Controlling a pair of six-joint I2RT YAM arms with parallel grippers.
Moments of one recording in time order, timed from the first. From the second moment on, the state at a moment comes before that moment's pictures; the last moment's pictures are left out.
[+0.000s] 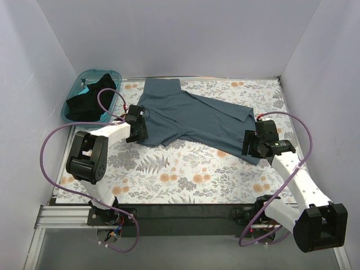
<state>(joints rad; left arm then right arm) -0.28 1.75 1.02 -0.34 -0.21 -0.45 0.19 1.02 0.74 -0.68 0.16 0.29</state>
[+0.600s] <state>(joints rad) -0.29 1.68 0.93 -0.28 -0.15 -0.46 0.11 1.12 0.79 -0.79 0.26 0.40</state>
